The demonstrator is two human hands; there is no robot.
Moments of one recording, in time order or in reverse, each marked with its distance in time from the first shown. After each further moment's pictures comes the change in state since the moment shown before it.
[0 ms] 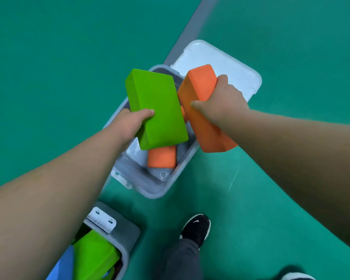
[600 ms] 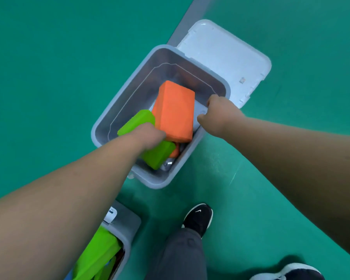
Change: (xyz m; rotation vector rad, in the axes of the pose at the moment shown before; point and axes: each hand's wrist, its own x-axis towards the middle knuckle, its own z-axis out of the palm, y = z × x) left_hand 0.007 -0.065 0.029 0.726 -0.143 -0.181; right_hand -0.013 0.022 0.070 -0.142 -0.240 -0.095
